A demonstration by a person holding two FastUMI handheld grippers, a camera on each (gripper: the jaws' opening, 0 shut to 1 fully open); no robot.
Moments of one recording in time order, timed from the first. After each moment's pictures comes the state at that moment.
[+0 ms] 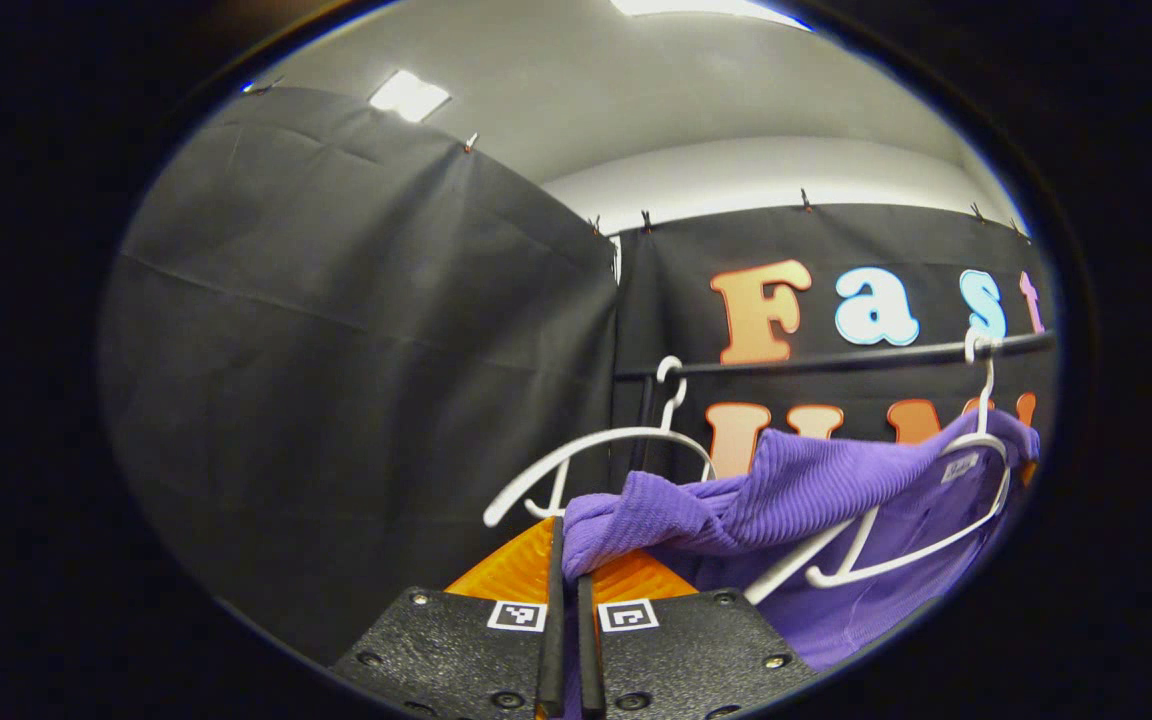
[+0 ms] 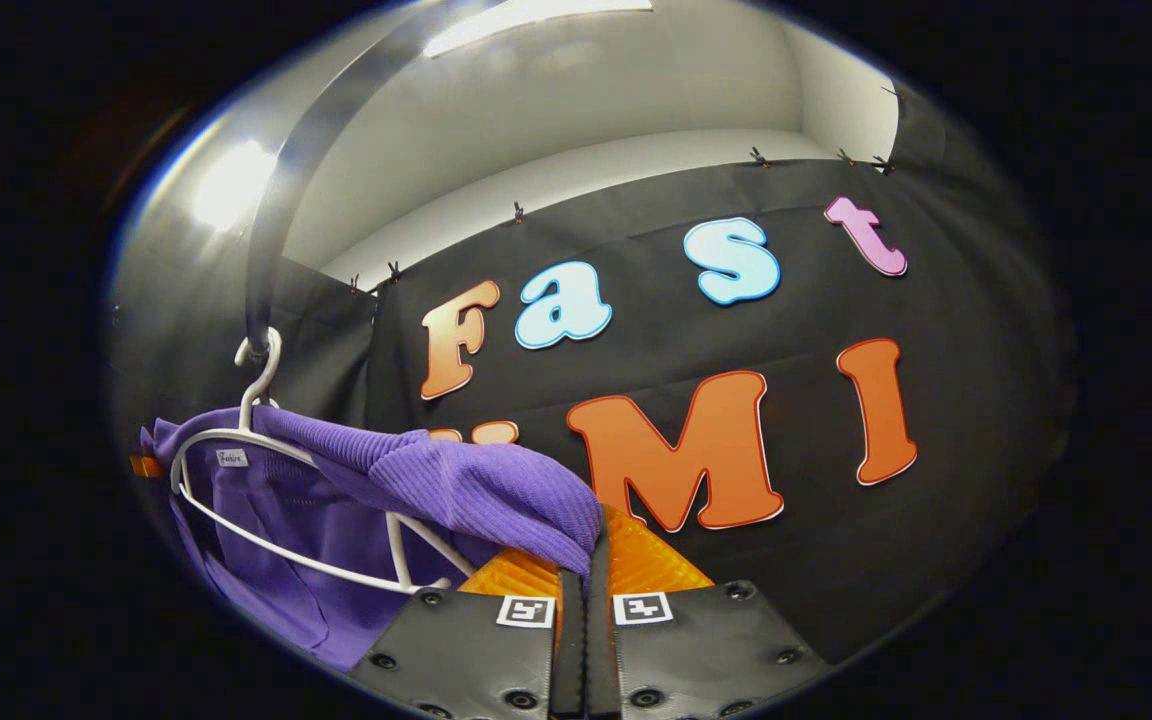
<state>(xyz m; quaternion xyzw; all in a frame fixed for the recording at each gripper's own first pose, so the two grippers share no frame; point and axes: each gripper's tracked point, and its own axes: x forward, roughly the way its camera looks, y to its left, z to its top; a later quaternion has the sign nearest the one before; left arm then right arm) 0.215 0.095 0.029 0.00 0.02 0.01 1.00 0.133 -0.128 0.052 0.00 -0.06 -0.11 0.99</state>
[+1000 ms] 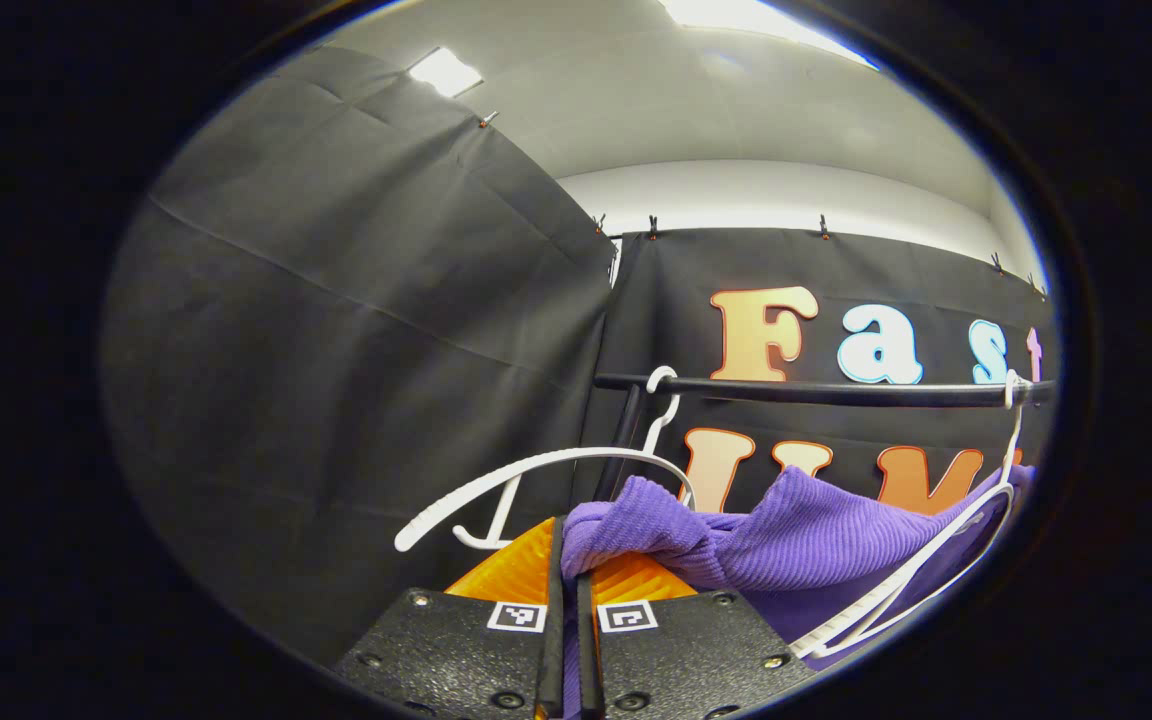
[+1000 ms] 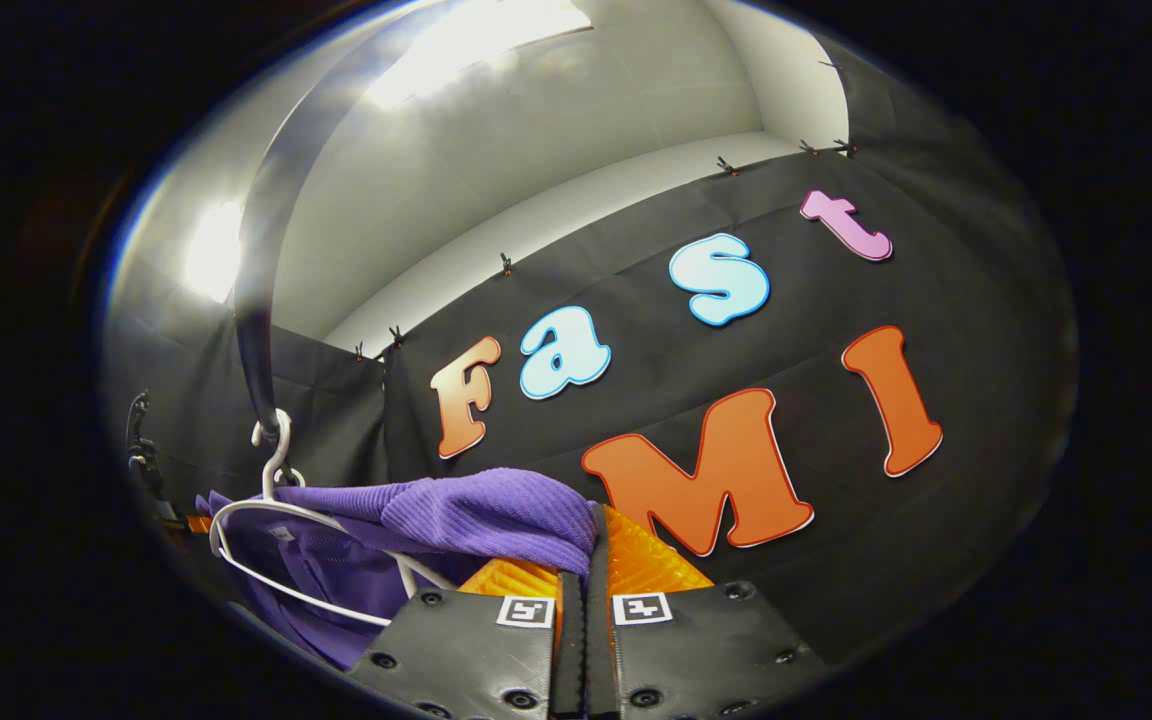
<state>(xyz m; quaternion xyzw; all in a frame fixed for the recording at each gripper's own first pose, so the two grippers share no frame) 0.280 0.087 0.049 -0.06 -0.02 -0.01 1.00 0.122 -0.130 0.080 0.06 -0.13 -0.08 0.99</state>
